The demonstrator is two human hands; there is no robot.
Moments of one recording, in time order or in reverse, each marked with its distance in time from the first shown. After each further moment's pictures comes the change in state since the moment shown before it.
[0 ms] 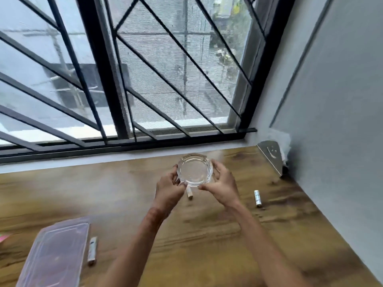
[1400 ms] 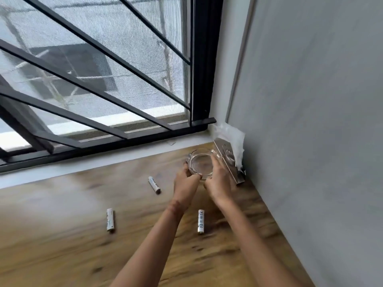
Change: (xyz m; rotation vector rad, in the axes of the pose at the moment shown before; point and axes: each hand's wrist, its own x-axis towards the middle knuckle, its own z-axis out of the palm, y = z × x) left_hand 0.108 -0.012 0.244 -0.038 -0.023 -0.221; right_hand 0.102 0.103 -0.155 -0.460 0.190 0.073
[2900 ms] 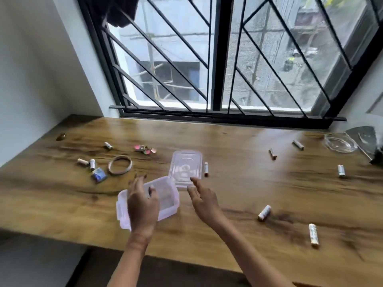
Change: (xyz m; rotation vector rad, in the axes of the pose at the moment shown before) left_hand -0.406 -0.103 -0.457 0.466 0.996 0.177; right_hand -0.421 -0.258 0.226 0.205 -0.513 -0.312
